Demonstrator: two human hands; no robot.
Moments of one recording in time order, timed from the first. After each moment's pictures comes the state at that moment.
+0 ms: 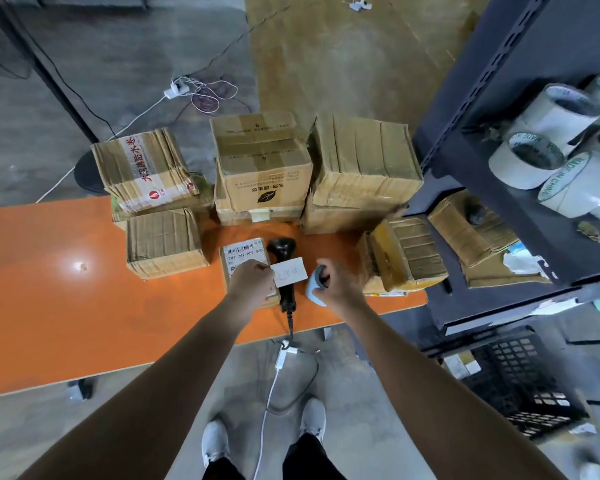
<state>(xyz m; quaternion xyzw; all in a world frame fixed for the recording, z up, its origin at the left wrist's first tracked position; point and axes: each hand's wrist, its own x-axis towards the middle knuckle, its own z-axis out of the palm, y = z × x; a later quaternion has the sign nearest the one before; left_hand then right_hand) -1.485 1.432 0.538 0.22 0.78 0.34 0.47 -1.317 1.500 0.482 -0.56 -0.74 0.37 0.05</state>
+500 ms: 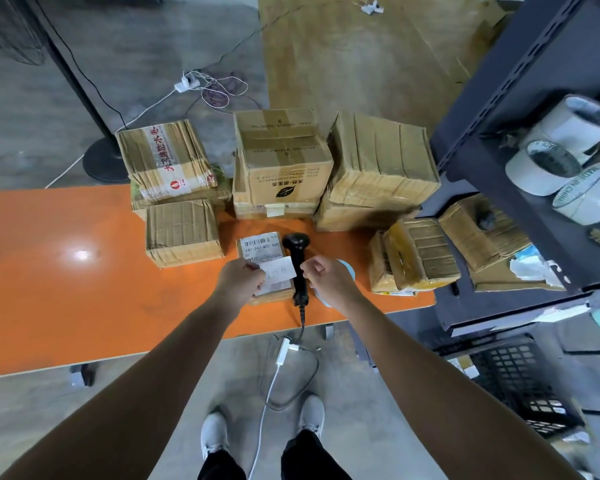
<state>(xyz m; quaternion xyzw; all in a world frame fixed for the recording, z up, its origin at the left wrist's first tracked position) -1.522 1.396 0.541 0.21 0.77 0.37 0.47 -1.357 1.483 0.501 -0.52 -0.69 0.49 0.11</state>
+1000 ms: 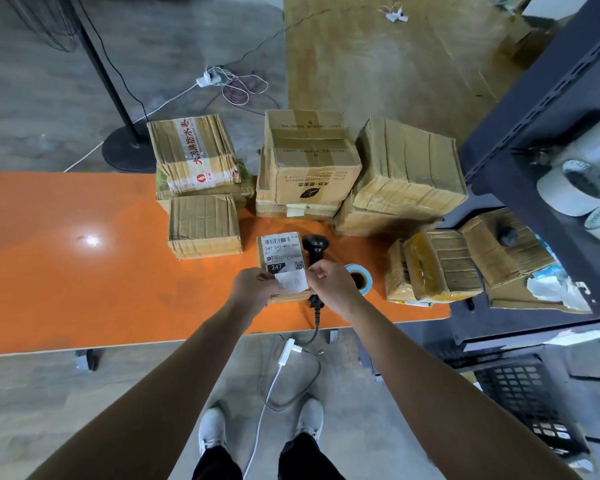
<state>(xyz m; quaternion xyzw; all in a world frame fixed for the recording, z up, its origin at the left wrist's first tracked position) -1.528 1.374 0.527 0.20 0.76 0.40 0.48 -1.383 1.470 0.506 -0.50 -0.72 0.48 0.06</state>
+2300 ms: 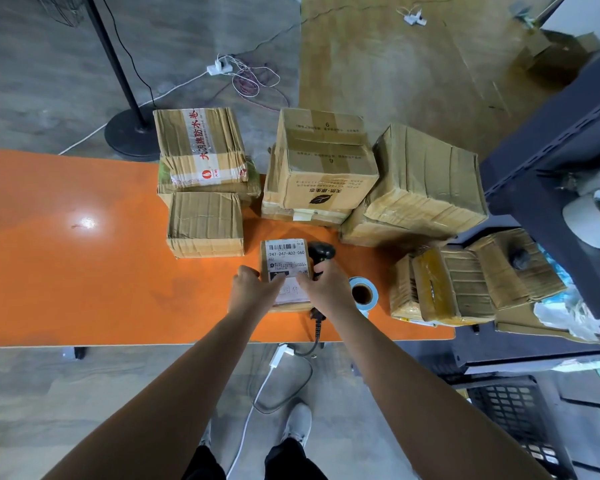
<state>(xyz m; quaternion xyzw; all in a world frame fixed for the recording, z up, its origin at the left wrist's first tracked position) -1.535 1.396 0.481 0.18 0.85 0.31 0.39 -1.413 1.482 0.486 -0.56 -0.73 0.38 0.05</state>
